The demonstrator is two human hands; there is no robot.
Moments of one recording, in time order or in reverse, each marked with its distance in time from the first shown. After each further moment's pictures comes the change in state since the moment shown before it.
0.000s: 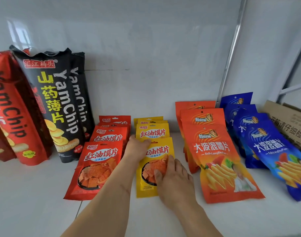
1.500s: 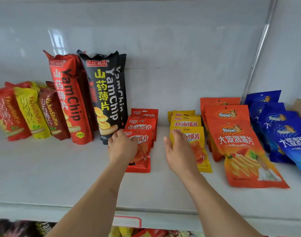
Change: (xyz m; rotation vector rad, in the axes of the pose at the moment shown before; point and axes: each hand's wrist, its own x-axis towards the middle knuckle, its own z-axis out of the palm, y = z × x) left_hand -0.081 -0.033 -0.125 0.468 0.407 0.067; right_hand -0.002 -0.063 0.000 0.318 0.306 -0.326
